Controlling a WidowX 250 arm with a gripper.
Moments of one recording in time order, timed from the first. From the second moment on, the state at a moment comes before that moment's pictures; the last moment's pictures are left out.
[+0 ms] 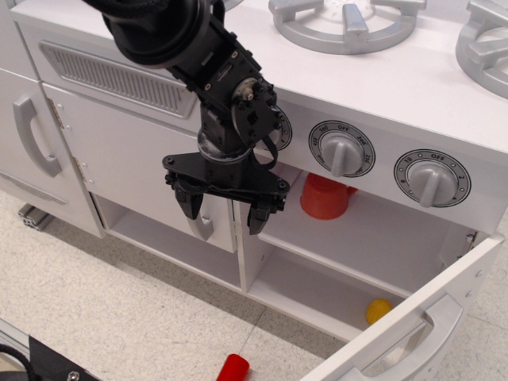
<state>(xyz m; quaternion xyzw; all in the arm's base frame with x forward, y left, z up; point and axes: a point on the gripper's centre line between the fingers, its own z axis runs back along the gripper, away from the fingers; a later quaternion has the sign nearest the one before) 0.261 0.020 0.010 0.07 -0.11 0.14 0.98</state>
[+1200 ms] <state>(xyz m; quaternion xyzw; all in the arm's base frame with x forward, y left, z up) 0.203 -0.055 0.036 0.00 -0.08 -0.03 1.00</state>
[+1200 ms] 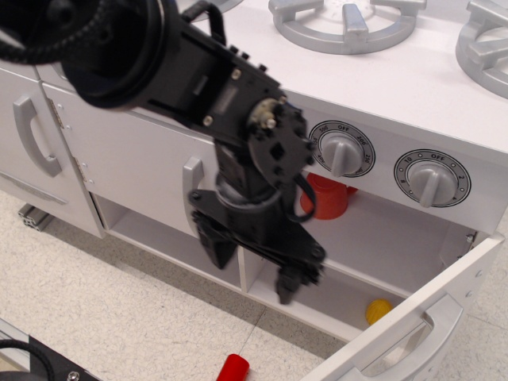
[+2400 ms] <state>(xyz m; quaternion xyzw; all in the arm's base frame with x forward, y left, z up) 0.155 -0.096 0.012 0.02 -0.10 -0.12 0.99</state>
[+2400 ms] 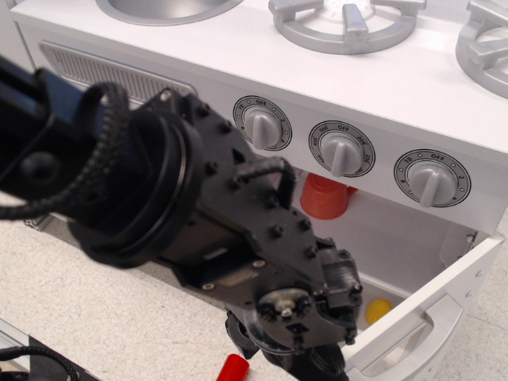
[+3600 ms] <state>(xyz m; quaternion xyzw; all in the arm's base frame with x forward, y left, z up) 0.196 -0.045 0.029 0.04 -0.10 -0.04 0.99</state>
